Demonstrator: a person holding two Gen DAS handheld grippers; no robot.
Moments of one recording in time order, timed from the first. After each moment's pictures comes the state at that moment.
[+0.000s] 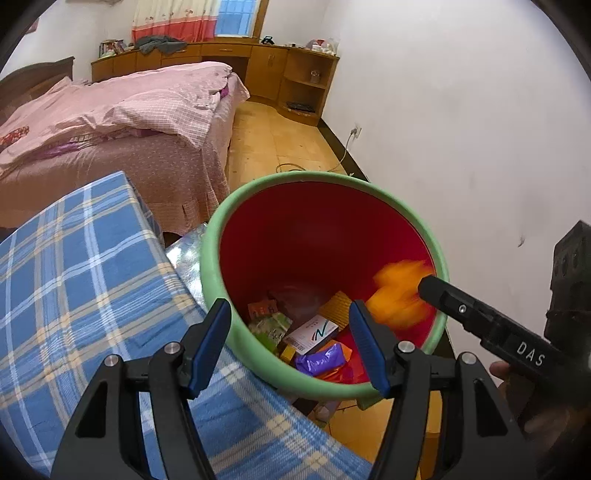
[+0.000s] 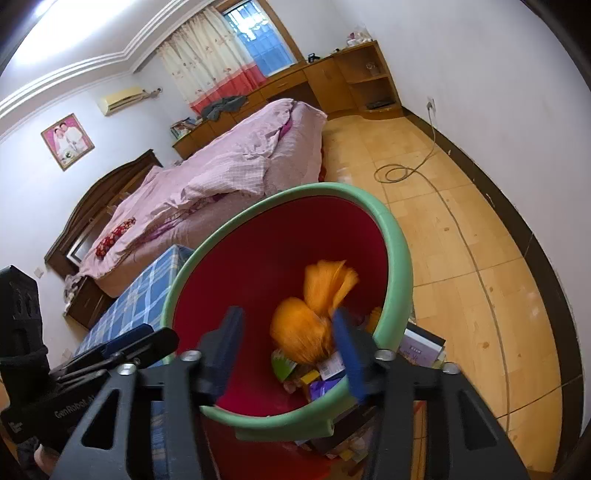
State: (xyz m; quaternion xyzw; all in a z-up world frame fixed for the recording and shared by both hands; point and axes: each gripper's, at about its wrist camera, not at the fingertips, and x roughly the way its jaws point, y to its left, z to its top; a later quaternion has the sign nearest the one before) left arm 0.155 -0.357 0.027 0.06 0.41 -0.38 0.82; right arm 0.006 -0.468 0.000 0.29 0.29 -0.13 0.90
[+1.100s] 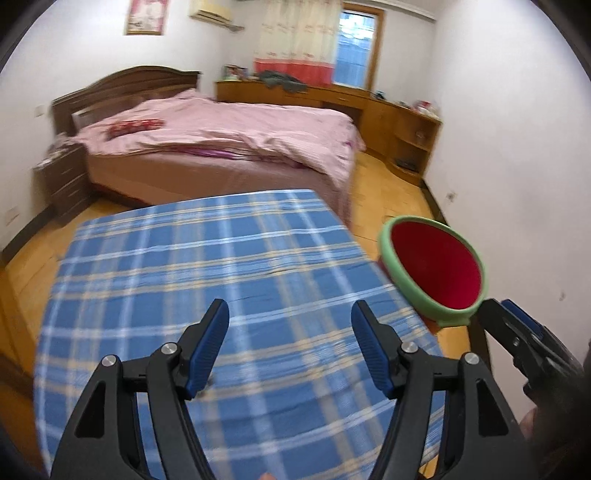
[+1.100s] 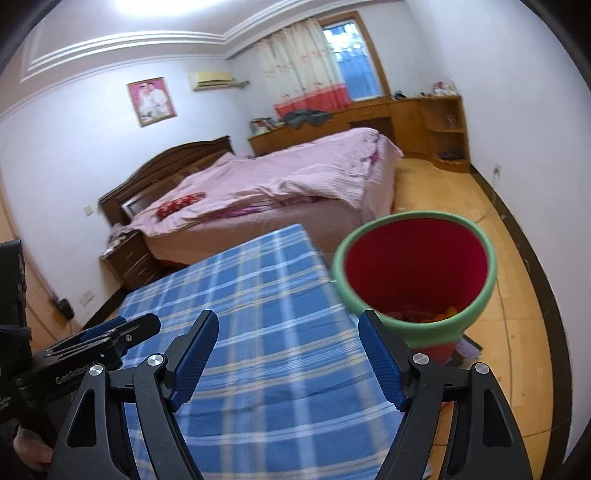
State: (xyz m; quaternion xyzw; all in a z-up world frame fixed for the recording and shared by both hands) left arm 0.042 -0.130 0.100 0.00 0.35 -0.17 0.92; right arm -0.053 -0.291 0.074 0.17 0.25 -0.03 0.95
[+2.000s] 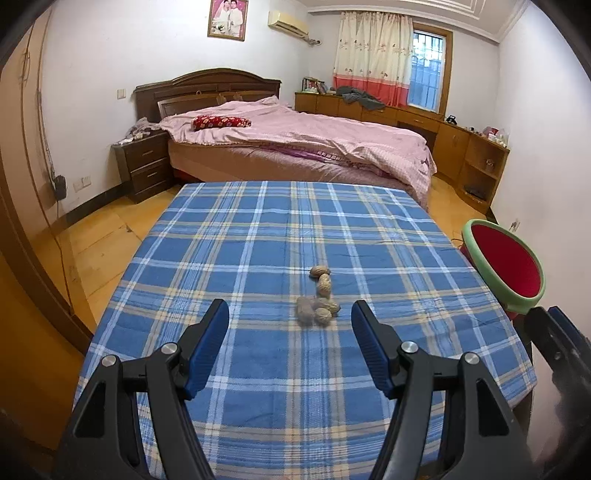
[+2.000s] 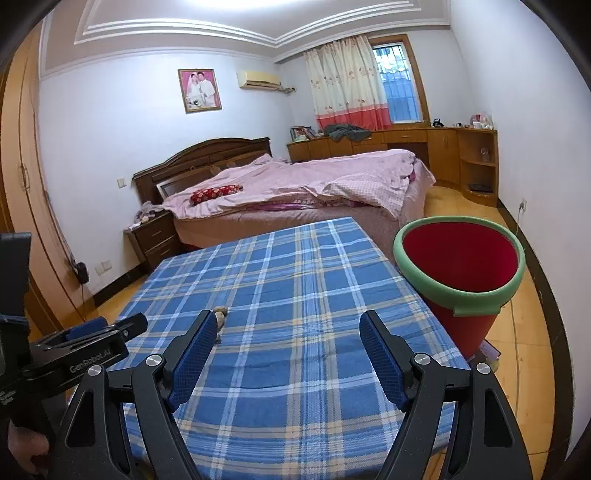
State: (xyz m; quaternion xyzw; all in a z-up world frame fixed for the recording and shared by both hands) left arm -0.021 -0.041 0.062 -0.03 0.33 -0.03 0.94; right arm -0.095 -0.201 0.049 0.11 0.22 0.02 0.97
